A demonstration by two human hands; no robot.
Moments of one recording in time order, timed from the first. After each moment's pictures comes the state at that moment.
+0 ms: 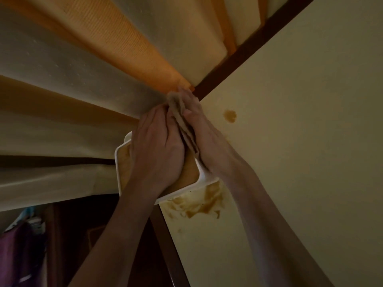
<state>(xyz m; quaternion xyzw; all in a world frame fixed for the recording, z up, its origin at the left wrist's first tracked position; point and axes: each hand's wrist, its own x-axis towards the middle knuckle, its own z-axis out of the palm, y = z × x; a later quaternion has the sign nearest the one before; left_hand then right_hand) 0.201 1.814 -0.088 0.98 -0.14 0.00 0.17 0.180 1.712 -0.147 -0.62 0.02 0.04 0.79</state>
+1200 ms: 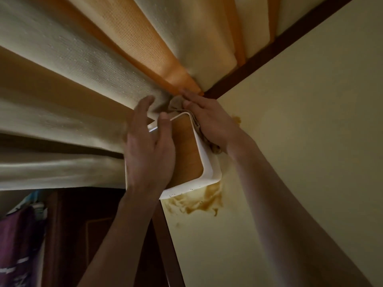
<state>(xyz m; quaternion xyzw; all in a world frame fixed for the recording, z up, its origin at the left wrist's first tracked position) 0.181 1.823 -0.068 0.97 -0.01 0.11 0.23 0.222 1.698 -0.144 -0.63 0.02 0.07 0.77</state>
